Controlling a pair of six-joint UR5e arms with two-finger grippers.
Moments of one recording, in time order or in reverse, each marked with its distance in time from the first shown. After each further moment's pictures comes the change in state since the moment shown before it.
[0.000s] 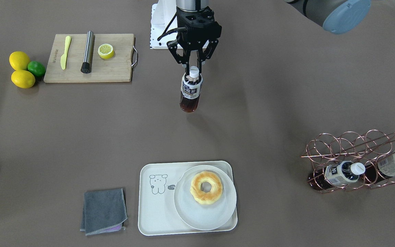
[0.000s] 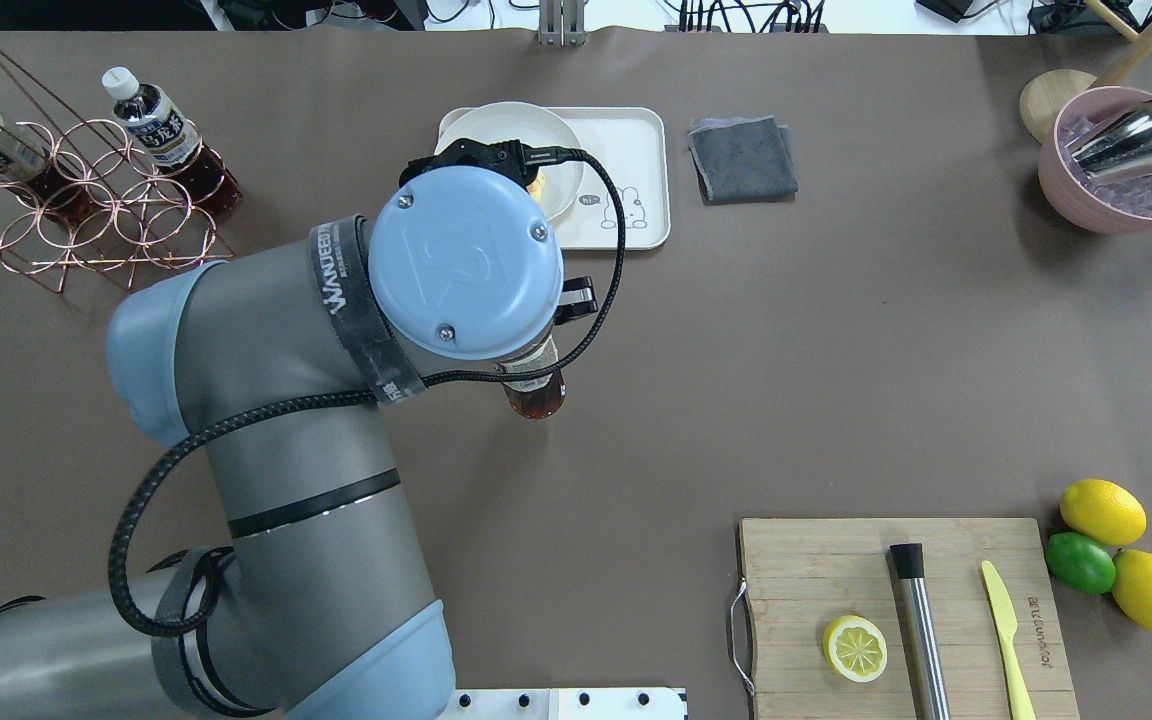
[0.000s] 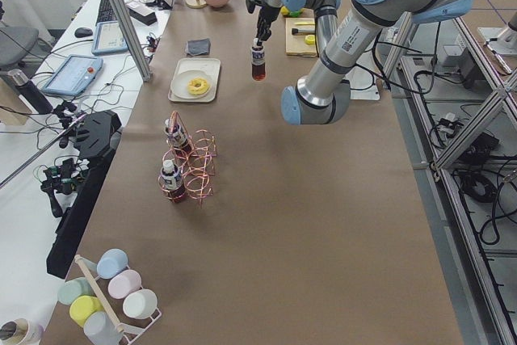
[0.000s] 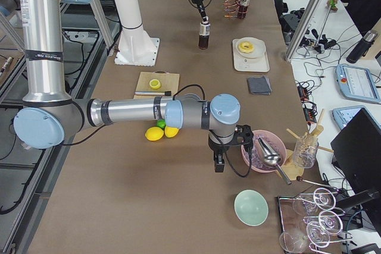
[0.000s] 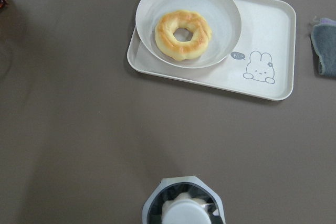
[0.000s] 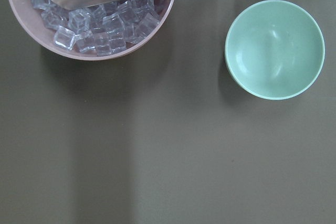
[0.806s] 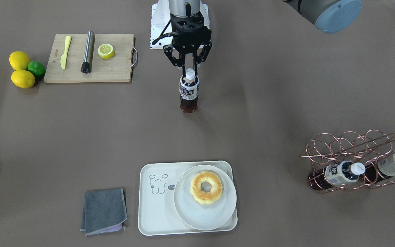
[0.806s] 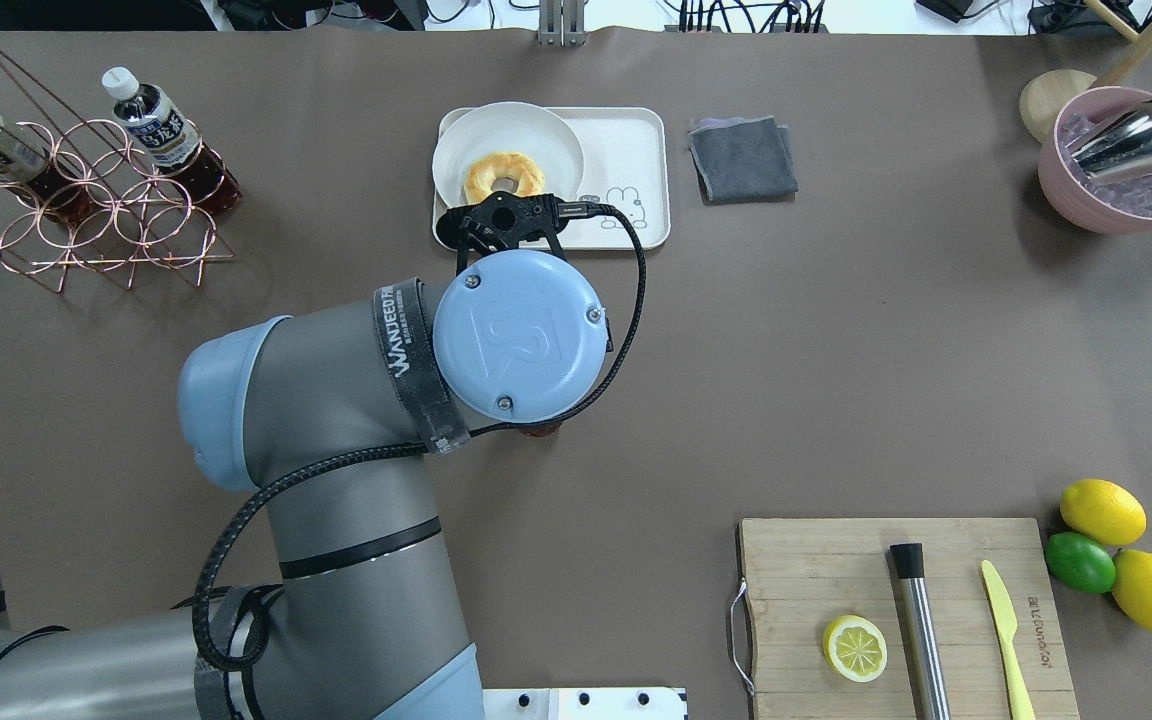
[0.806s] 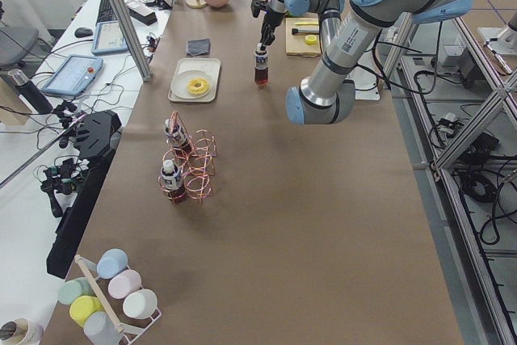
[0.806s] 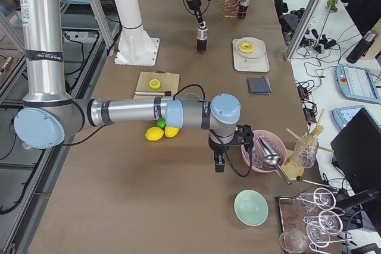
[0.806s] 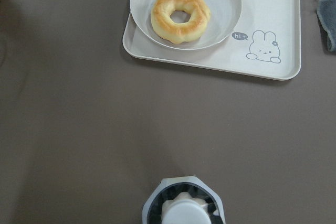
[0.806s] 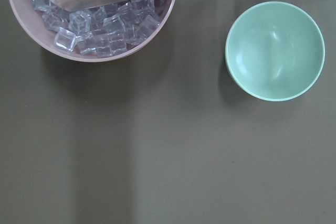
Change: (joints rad) left arm 0.056 0.000 0.042 -0.010 0.064 0.000; right arm 0.000 0.005 -0.002 -0.001 0.000 0.001
